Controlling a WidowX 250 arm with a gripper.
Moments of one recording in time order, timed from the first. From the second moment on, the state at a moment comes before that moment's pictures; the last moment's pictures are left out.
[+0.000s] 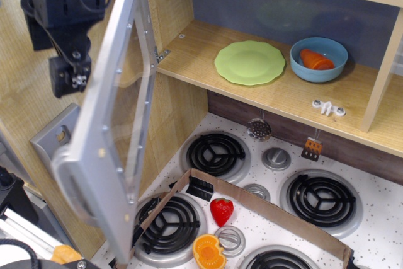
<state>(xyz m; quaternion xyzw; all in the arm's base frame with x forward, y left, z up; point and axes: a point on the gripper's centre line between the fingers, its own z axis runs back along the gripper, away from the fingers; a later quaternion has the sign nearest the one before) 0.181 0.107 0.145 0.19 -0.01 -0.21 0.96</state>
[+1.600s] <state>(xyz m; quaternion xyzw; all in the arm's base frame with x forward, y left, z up) 0.272 0.028 0.100 0.10 -0.26 -0.25 0.93</state>
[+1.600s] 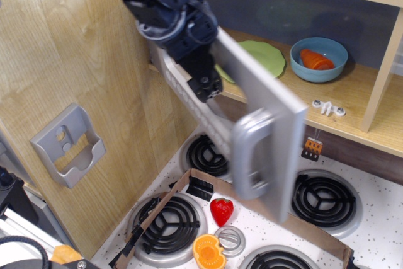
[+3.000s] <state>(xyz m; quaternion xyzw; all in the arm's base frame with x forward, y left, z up) 0.326 -0.018 0.095 0.09 -0.27 -0.33 0.90</state>
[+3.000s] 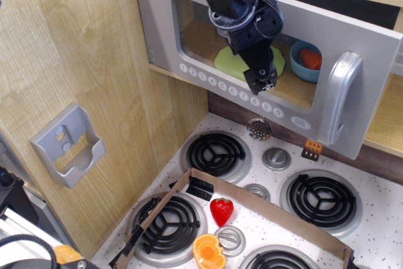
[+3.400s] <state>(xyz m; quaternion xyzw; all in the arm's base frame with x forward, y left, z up) 0.339 -0.024 0.100 0.09 -0.26 -0.35 0.90</state>
